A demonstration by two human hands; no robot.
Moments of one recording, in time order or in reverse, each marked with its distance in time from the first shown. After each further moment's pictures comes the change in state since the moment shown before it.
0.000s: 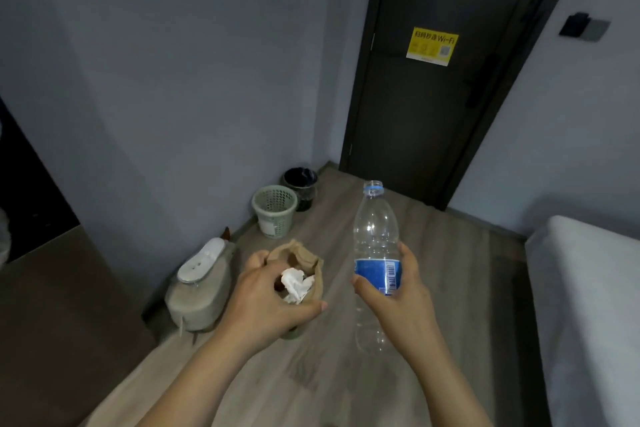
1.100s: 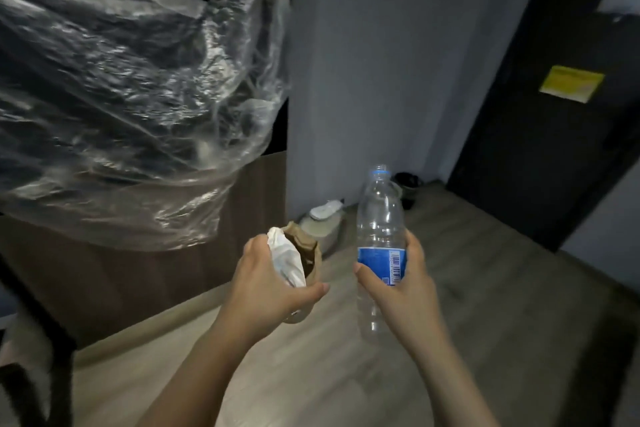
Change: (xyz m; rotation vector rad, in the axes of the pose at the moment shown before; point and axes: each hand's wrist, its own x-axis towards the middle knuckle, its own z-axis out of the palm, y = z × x) left_hand -0.536 0.063 -0.067 0.066 0.514 -0.314; right_hand -0.456 -0.056 -0.056 0.003 -0.326 -0.234
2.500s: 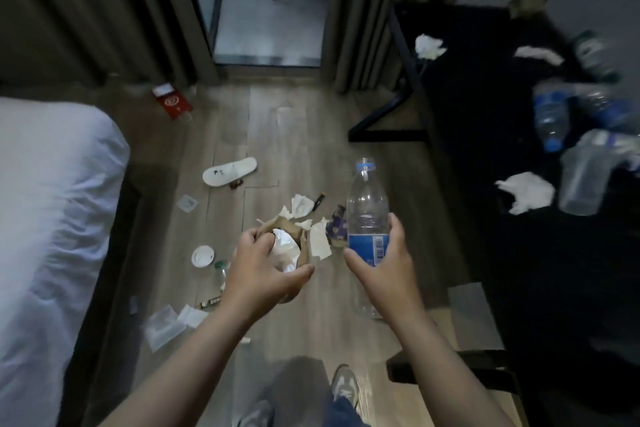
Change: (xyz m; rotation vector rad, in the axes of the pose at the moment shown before) left_hand -0.405 -0.577 -0.389 -0.098 1.457 -1.489; right_hand -0.505 -0.162 0.803 -0.266 -1.951 -0.847
